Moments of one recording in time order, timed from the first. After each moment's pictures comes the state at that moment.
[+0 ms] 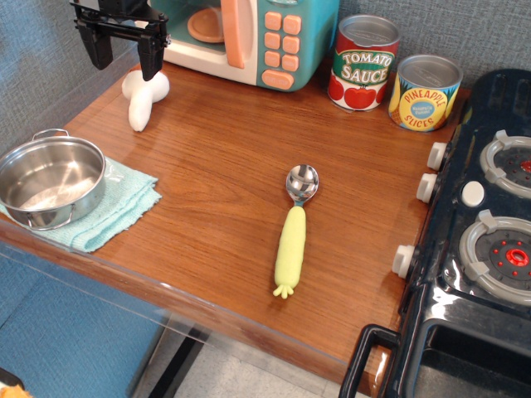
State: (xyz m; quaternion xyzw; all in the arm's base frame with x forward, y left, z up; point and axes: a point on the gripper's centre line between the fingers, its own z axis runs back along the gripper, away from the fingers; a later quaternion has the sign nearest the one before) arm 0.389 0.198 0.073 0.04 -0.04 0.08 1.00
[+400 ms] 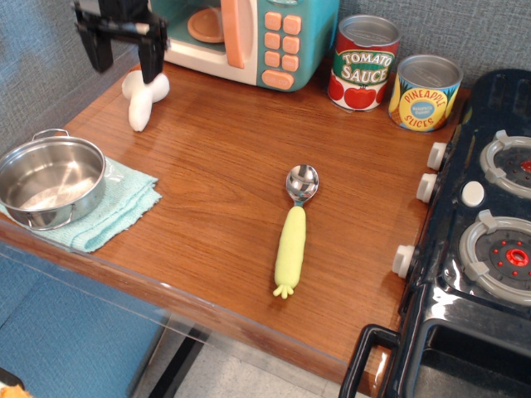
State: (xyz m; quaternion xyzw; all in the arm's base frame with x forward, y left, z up) arm 0.383 0.194 0.051 0.02 -0.01 0.08 1.00
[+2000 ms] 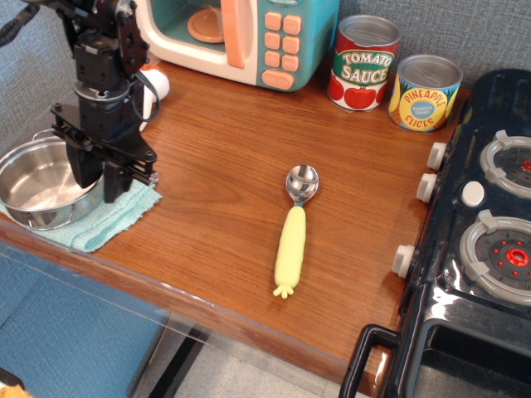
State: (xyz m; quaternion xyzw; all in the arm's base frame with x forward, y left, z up) arm 0.261 0.135 0.035 0.11 0.00 0.00 0.99
